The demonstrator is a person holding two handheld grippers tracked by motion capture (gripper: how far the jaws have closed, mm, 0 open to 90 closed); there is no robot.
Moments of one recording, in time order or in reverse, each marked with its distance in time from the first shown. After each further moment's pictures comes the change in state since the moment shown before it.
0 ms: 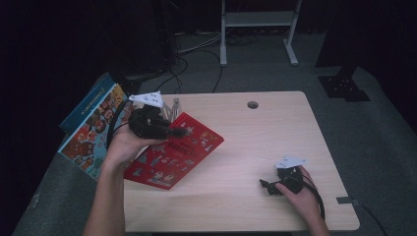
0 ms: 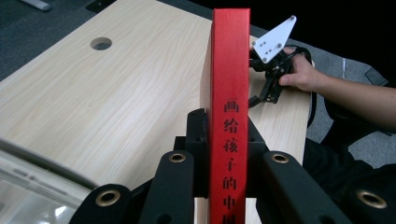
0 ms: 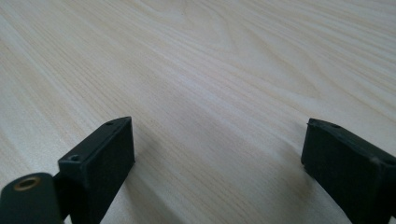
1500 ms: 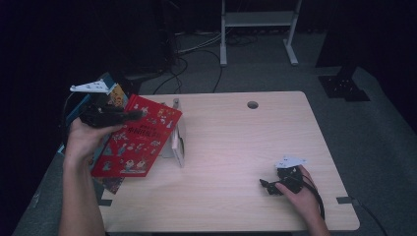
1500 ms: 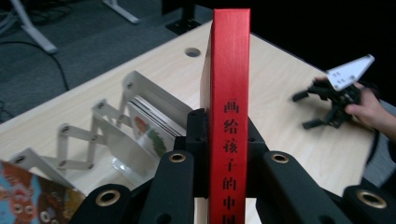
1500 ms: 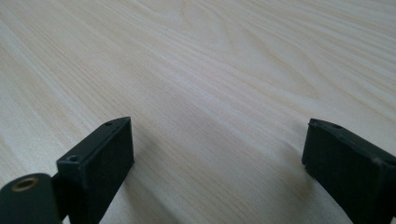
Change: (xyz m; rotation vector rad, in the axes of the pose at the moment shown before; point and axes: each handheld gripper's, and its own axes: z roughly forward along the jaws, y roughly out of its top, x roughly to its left) left arm 0.045 -0.042 -0.086 -0.137 0.253 -0.182; right arm 0.000 0.001 0.001 0.001 -0.004 0.009
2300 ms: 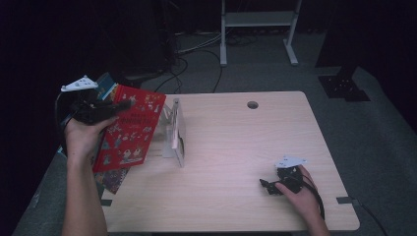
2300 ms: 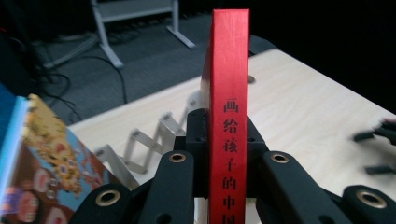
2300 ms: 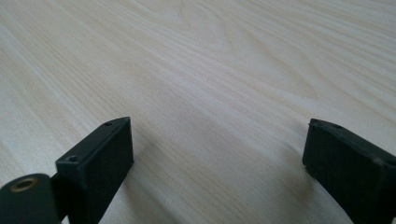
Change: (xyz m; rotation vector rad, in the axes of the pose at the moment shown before) left arm 0.011 -0.005 -0.010 -0.117 0.240 -0.059; right arm -0.001 0.000 0.000 0.003 -0.003 -0.004
